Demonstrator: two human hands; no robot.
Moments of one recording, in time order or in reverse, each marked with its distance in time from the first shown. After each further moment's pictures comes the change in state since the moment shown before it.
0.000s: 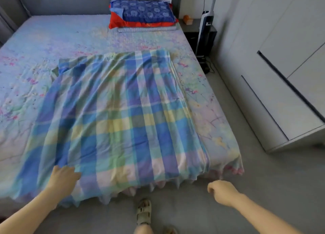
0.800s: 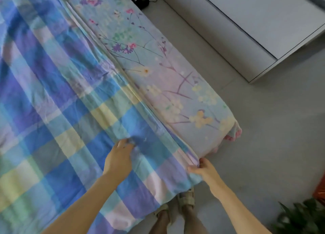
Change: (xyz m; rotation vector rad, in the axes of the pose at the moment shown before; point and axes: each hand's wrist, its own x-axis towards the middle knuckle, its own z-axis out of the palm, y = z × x) left_hand 0.339 0.324 -0.097 -0.519 0.263 0.474; right_hand 0.234 0.094 0.099 1.663 0.177 0.618
